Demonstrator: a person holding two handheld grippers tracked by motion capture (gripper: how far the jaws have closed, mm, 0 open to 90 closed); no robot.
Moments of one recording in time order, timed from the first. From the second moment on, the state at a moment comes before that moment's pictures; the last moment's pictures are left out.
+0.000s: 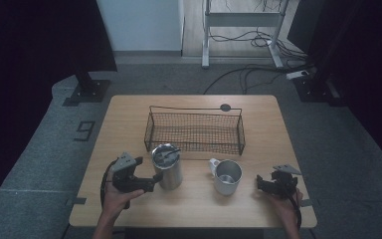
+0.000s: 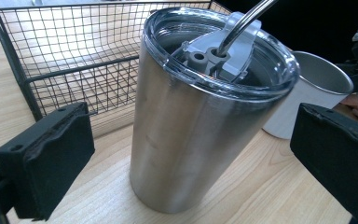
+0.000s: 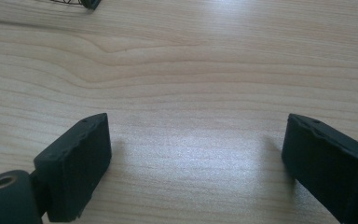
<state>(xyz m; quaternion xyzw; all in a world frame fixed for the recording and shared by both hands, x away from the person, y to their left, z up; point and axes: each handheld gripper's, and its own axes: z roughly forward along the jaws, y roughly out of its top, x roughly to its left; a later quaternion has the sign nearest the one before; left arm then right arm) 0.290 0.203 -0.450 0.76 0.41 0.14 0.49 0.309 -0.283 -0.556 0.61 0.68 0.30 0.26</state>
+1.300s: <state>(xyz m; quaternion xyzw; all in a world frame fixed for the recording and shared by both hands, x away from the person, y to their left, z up) 0.315 0.162 -0.470 0.75 0.39 0.17 0.50 0.309 -0.283 -0.556 0.61 0.68 0.30 0.26</state>
